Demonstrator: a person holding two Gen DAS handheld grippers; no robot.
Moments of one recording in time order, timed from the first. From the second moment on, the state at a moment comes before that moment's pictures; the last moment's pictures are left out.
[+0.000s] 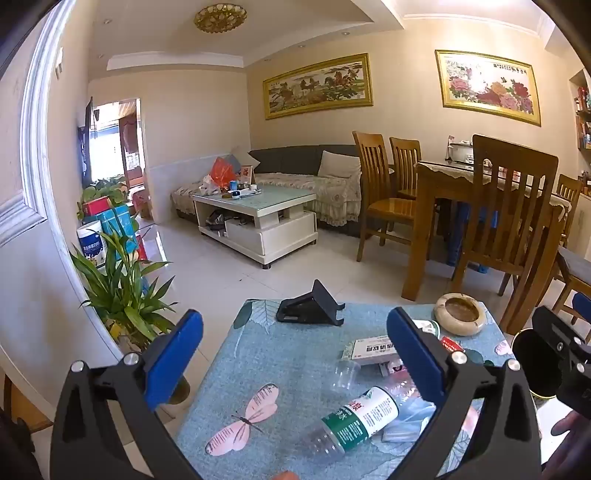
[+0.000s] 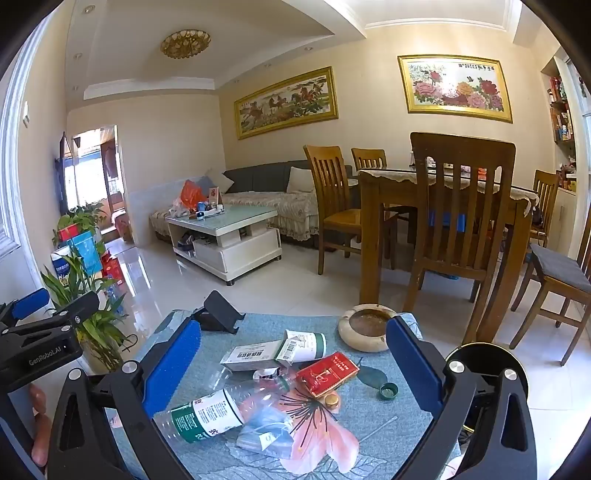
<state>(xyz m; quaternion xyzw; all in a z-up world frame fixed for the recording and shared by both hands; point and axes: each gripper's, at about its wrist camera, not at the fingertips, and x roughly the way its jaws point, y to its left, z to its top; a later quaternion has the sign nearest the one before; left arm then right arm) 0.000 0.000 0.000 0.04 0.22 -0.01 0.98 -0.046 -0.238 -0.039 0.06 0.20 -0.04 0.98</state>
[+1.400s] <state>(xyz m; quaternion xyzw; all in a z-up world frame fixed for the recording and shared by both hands) 0.004 0.007 -0.003 0.03 0.22 -0.01 0.98 -0.043 -0.231 -0.040 0.06 0.20 -0.02 0.98</state>
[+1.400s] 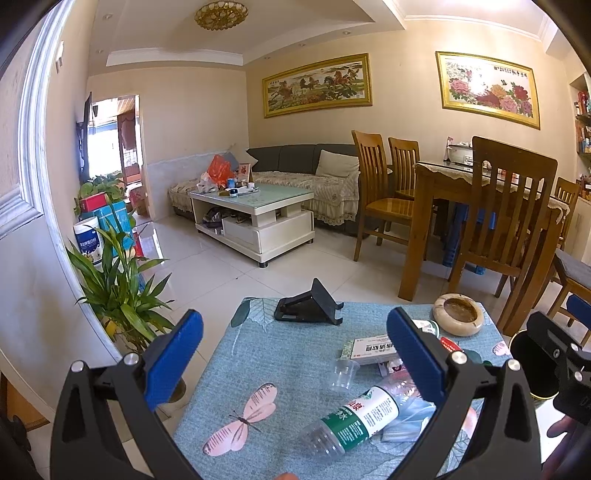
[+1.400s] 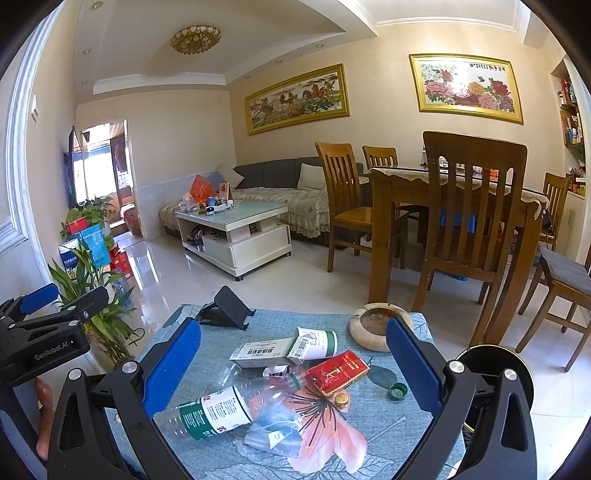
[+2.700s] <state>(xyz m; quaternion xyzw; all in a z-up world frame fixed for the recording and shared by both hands) 0.004 0.001 -0.006 0.03 0.22 -0.02 0.97 -0.044 -0.237 -0.045 0.06 0.20 -0.03 0.98</state>
